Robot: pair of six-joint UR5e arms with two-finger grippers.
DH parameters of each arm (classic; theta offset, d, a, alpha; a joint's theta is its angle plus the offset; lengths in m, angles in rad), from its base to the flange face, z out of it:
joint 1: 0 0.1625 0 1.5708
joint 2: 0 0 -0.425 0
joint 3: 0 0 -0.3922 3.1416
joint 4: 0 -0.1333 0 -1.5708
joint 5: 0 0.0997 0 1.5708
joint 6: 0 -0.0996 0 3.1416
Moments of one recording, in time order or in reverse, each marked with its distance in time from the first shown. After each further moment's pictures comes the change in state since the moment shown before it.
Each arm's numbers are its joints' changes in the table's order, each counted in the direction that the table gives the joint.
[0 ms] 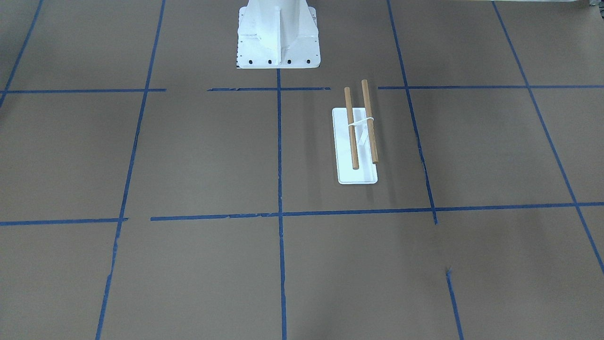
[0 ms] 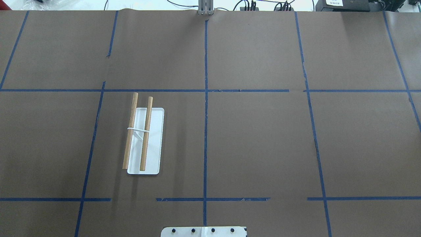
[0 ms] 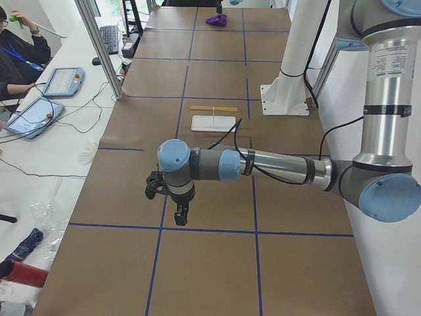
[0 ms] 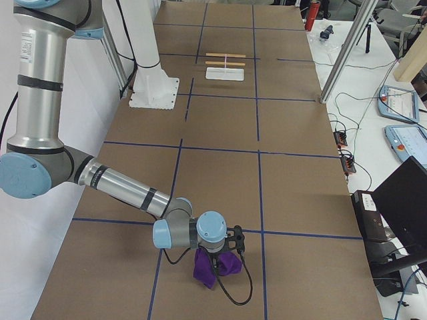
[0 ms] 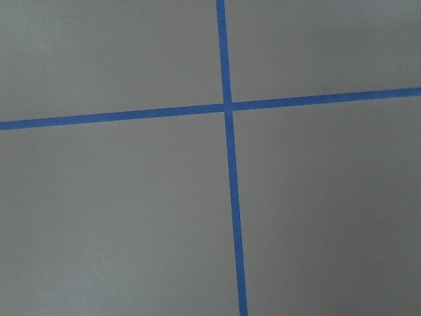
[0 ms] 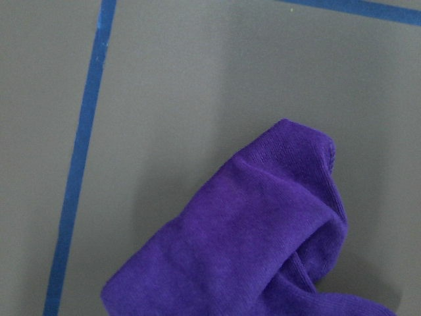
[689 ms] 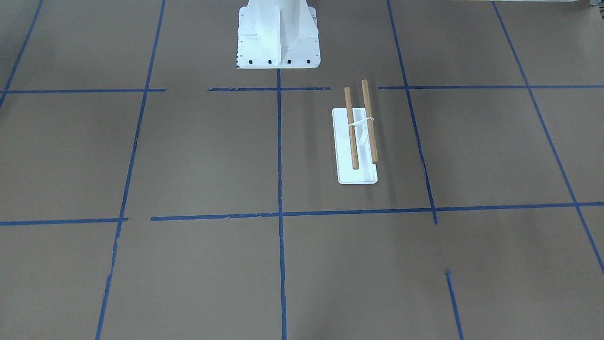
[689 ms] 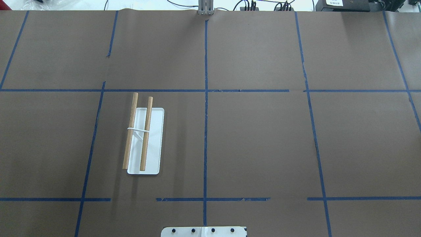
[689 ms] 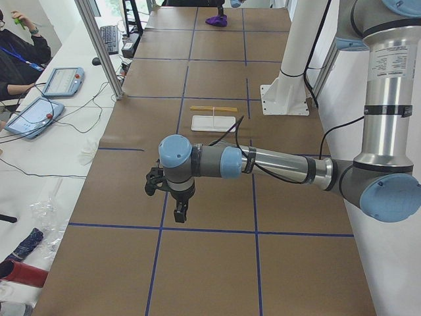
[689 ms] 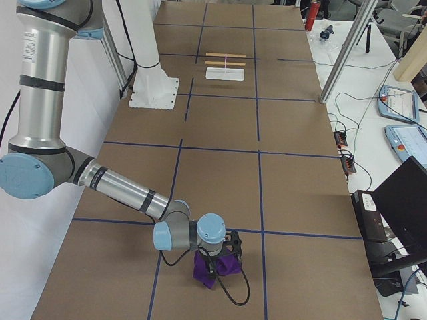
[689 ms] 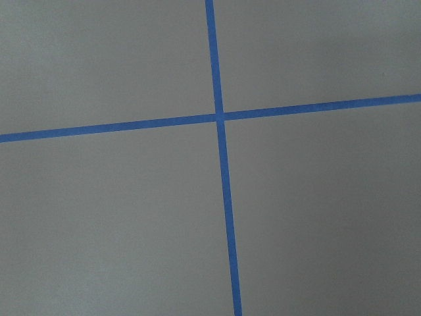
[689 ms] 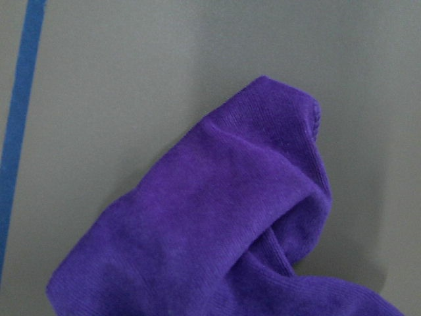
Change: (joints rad) left arm -0.006 0.002 -0.021 -0.001 0.000 0.000; right arm -0.042 0.000 -0.036 -0.003 -0.056 -0.006
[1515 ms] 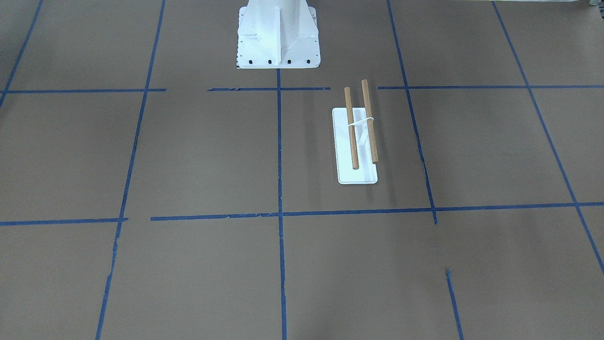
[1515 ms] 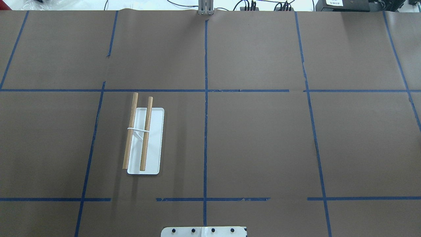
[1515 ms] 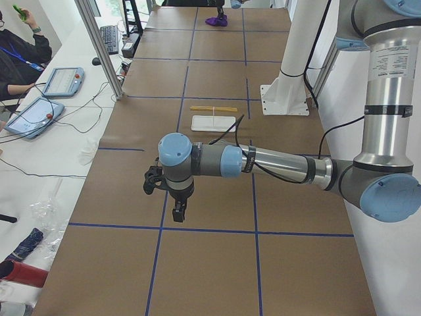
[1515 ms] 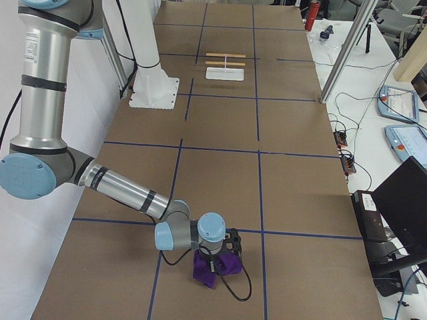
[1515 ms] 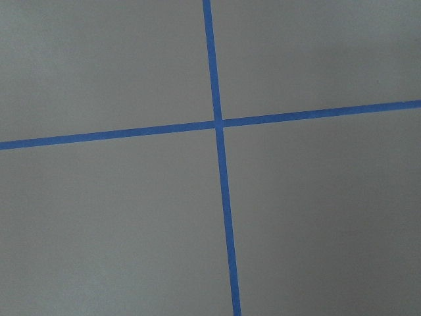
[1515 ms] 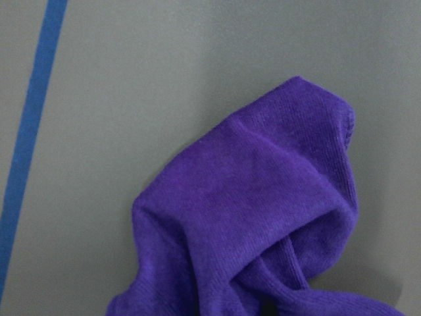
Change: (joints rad) left arm -0.018 -0.009 -0.003 0.002 0.001 0.001; right arm -0.017 0.001 -0.009 -0.035 0.002 0.026
